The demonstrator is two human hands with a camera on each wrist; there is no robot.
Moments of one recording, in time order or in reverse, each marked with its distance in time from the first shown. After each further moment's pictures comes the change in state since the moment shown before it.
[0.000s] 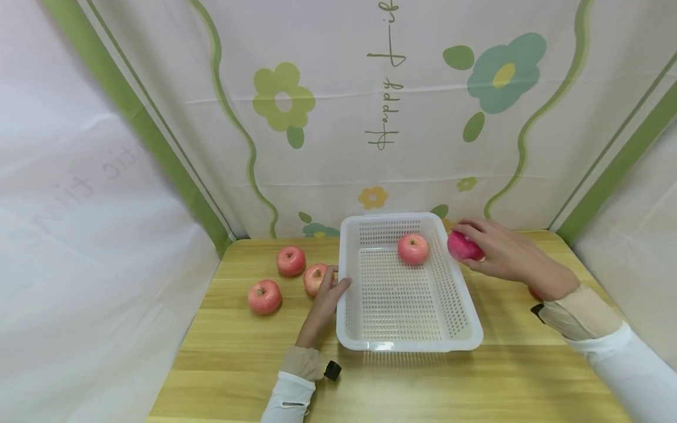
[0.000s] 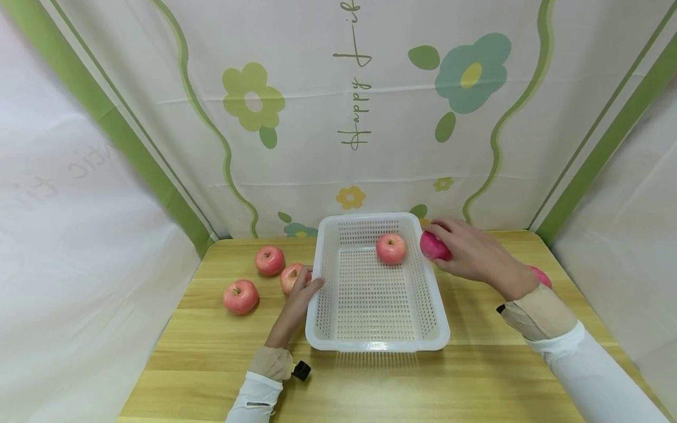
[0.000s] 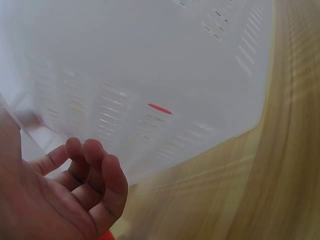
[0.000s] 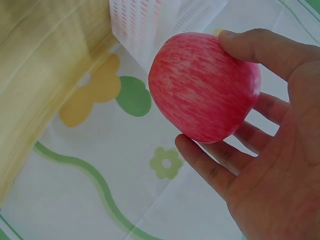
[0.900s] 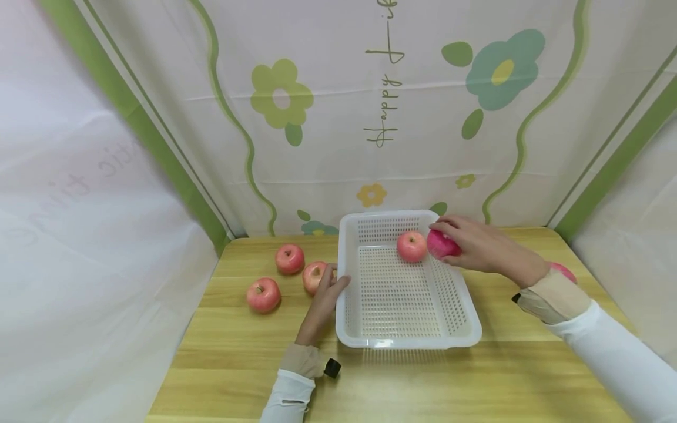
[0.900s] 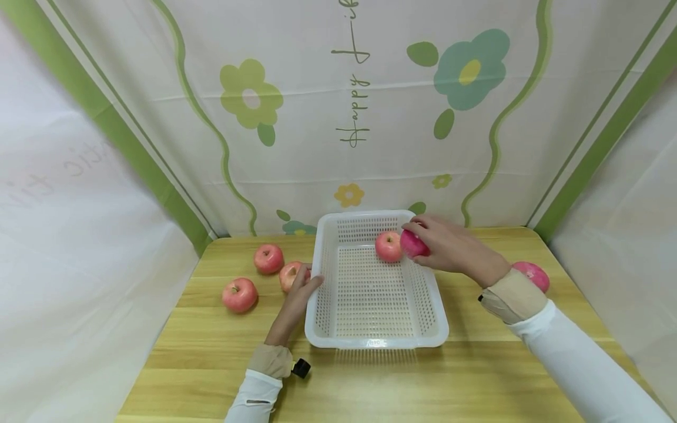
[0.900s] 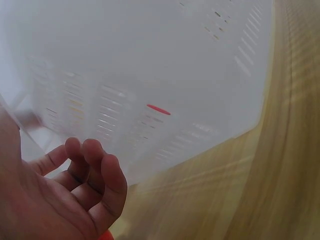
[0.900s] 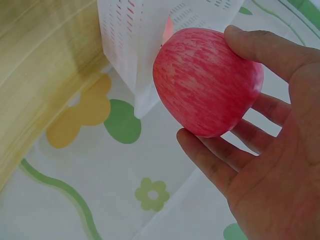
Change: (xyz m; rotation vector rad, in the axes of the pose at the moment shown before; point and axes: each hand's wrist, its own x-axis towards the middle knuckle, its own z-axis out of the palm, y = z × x) left_hand 0.000 0.000 -0.001 -0.022 -0.014 0.001; right_hand 0.029 -0.017 0.005 0.051 -0.143 -0.010
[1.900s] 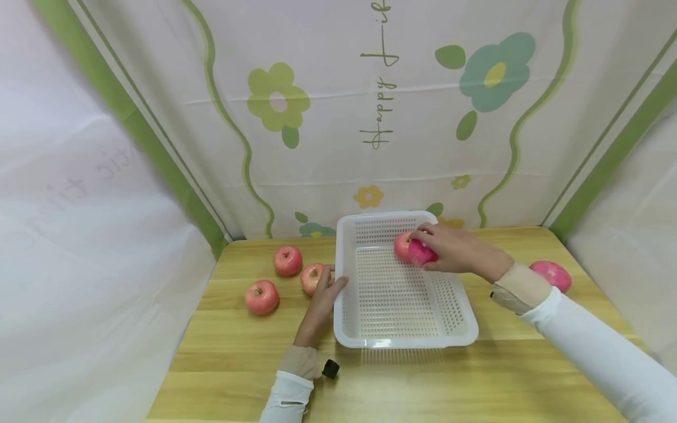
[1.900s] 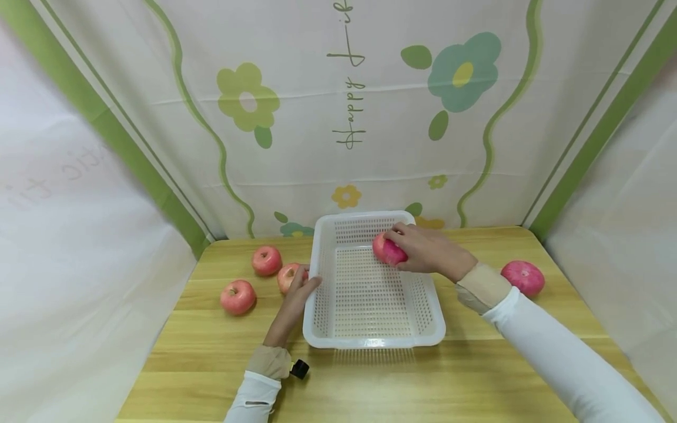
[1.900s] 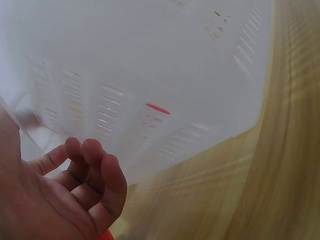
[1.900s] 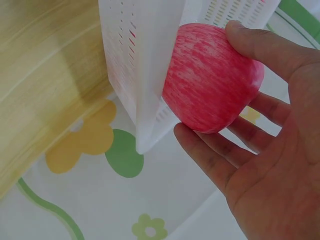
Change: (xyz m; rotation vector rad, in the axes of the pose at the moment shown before) left_hand 0.000 0.001 0.002 0.020 0.034 -0.019; right_hand 0.024 -0.012 0.025 -0.011 -0.110 -0.035
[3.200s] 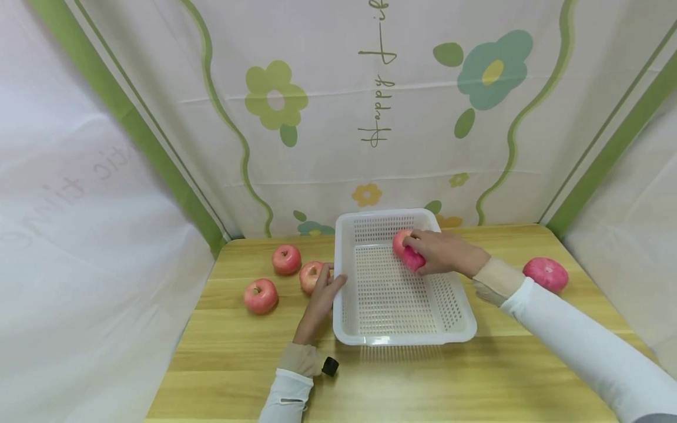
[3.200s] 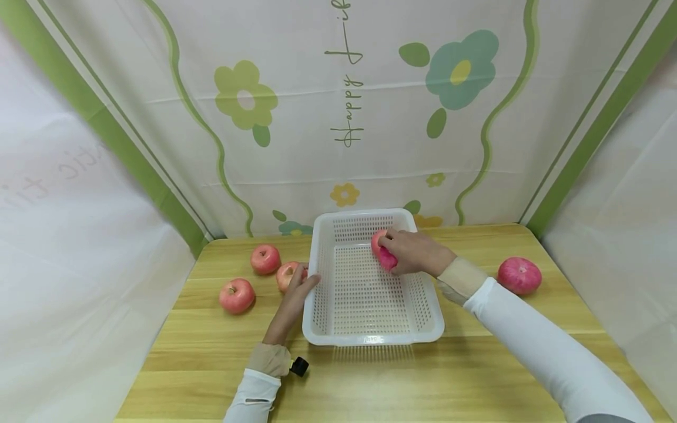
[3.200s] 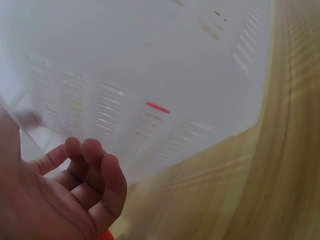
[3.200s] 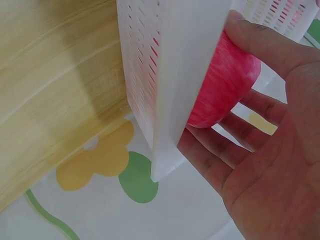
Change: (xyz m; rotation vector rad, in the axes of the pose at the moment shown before) left_hand 0.000 0.002 0.000 0.026 0.004 0.002; right_hand 0.019 -0.004 0.019 -0.044 -0.173 0.036
